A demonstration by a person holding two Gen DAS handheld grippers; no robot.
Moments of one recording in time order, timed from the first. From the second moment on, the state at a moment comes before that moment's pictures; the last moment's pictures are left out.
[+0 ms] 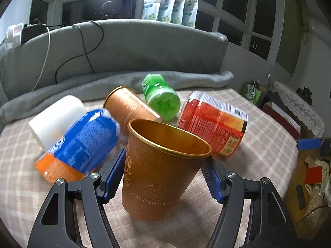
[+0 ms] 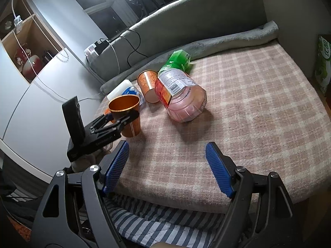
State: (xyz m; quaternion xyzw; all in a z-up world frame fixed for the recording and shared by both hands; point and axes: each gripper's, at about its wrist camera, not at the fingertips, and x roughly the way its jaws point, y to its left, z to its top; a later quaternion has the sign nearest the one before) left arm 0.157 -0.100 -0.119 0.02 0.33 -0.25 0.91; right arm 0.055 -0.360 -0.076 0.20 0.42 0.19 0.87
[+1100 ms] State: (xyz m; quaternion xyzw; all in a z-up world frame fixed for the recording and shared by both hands) left arm 0.091 -0.039 -0.104 0.00 0.33 -0.21 0.92; right arm 0.053 -0.294 -0.047 0.11 0.37 0.19 0.90
